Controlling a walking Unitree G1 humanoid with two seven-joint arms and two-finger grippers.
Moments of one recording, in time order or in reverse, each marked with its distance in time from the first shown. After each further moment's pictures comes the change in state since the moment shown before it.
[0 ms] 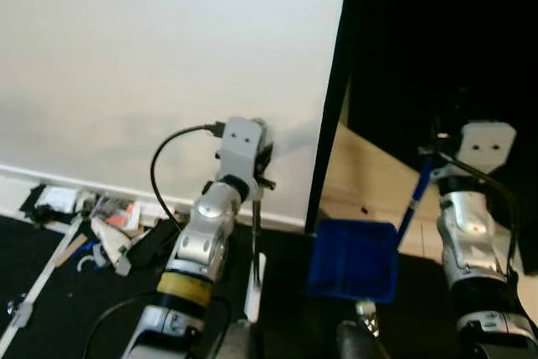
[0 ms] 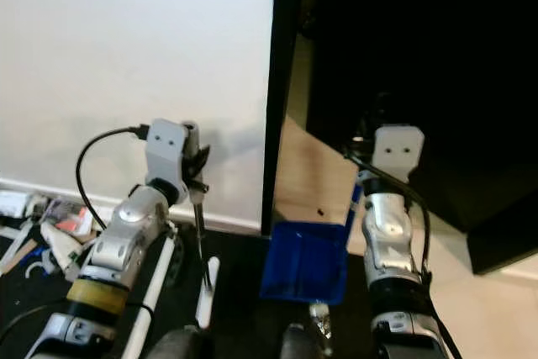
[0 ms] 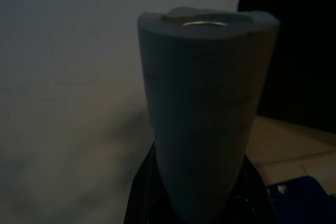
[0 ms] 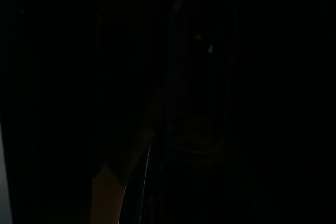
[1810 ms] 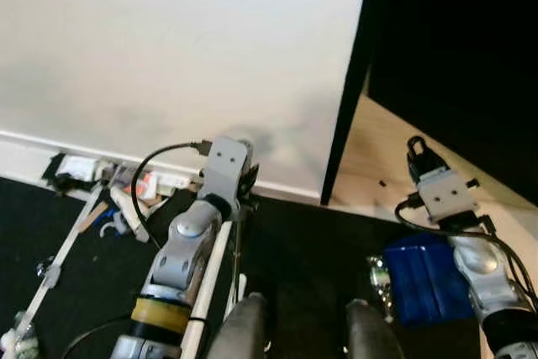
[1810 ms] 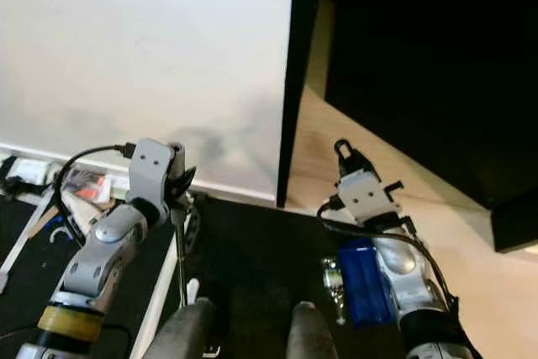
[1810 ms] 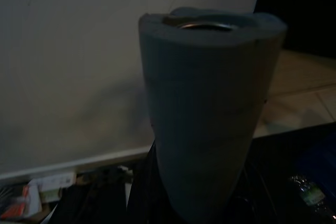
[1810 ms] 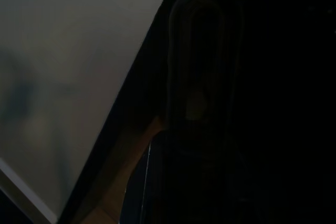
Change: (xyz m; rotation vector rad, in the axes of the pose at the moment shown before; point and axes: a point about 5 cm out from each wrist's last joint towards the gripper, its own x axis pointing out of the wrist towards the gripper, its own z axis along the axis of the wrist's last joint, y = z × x) left arm -0.035 0.012 -0.020 0.032 0.115 -0.024; right arm -0.039 -0.013 -0.040 -0.432 0.040 0.225
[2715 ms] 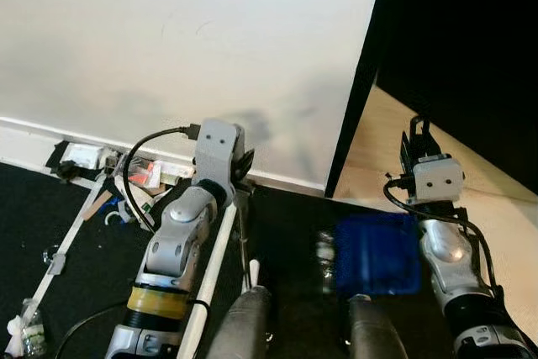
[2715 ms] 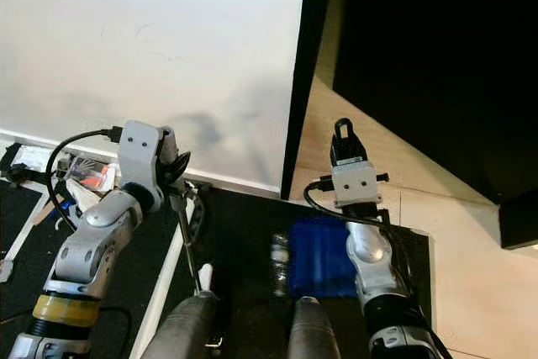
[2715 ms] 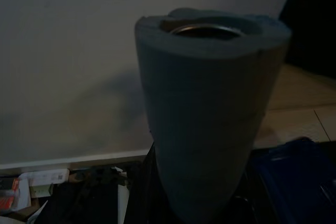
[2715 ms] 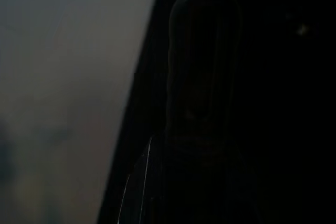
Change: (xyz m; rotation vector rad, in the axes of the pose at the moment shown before) left arm 0.006 0.011 0.024 -0.073 -0.045 0.030; right arm 0.022 0.025 0.035 0.177 -0.139 -0.137
